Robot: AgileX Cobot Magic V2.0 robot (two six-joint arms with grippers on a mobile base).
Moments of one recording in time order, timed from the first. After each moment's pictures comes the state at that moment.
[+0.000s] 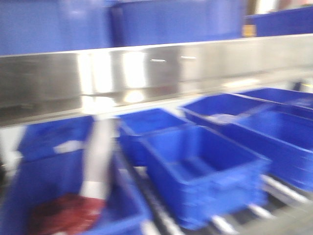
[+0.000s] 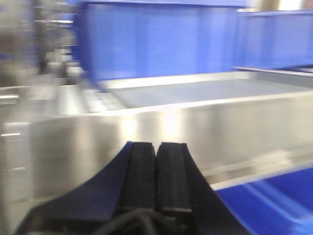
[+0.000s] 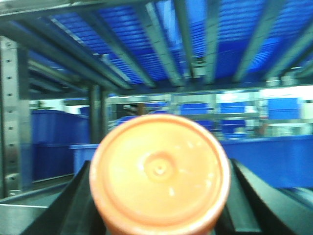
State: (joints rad) left arm -0.02 -0.02 0.03 0.04 0.01 -0.07; right arm 0.57 -0.01 -0.35 0.00 0.02 0.11
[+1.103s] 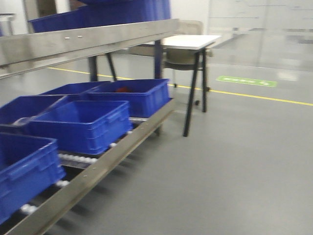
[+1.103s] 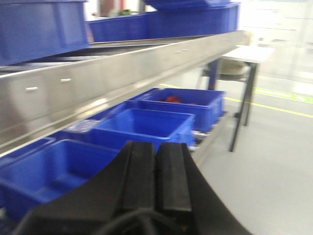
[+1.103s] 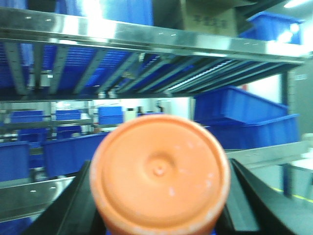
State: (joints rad) left arm -0.02 -0.02 0.03 0.04 0.01 -0.07; right arm 0.57 -0.01 -0.35 0.00 0.02 0.11
